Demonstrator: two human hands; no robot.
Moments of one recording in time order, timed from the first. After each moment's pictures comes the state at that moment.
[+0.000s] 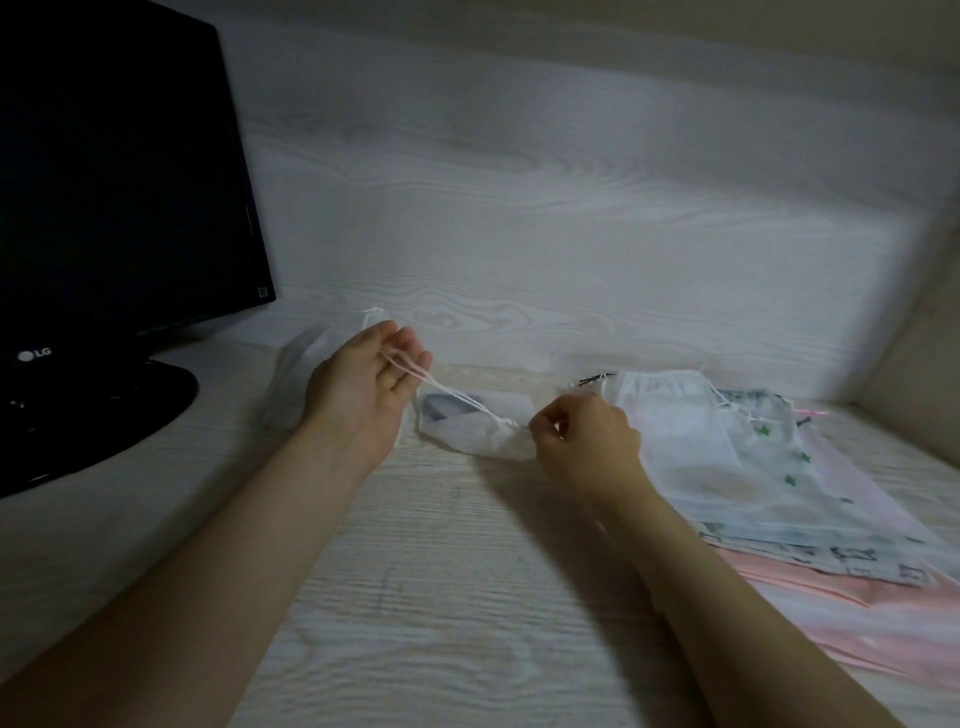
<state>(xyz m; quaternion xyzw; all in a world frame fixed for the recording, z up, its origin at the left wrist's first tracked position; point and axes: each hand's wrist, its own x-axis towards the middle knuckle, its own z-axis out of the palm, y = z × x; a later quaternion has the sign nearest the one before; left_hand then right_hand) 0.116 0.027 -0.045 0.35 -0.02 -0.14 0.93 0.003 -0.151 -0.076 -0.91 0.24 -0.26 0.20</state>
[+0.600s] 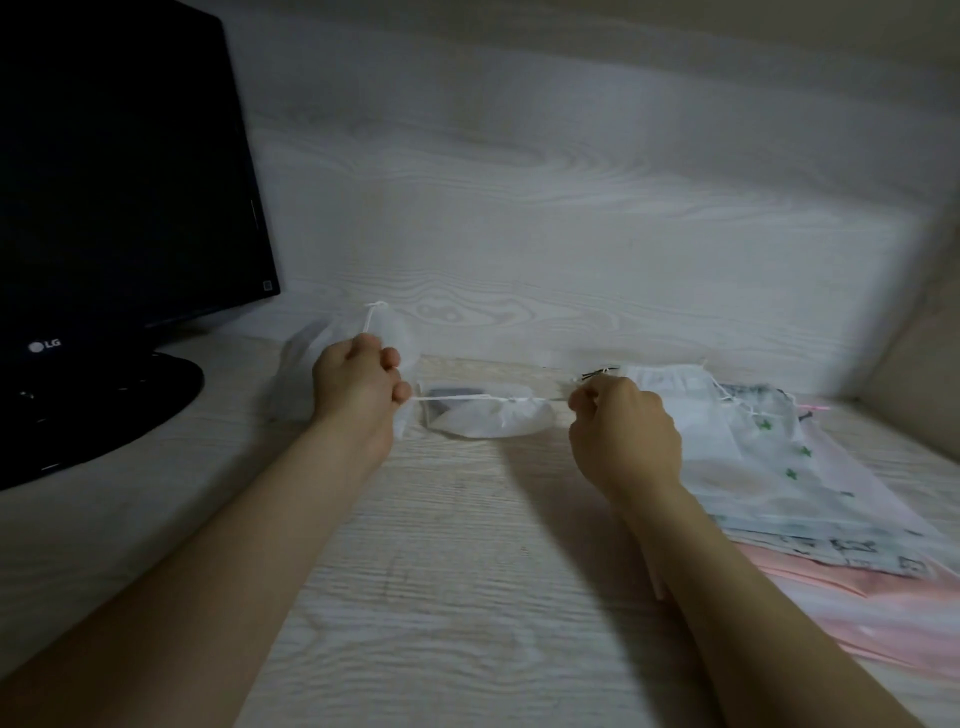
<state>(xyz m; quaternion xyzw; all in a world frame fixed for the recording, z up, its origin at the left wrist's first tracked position) 0.124 0.025 -0.059 0.51 0.01 -0.02 0.86 -0.013 -0.159 -0.064 -0.90 0.28 -0.31 0.15</state>
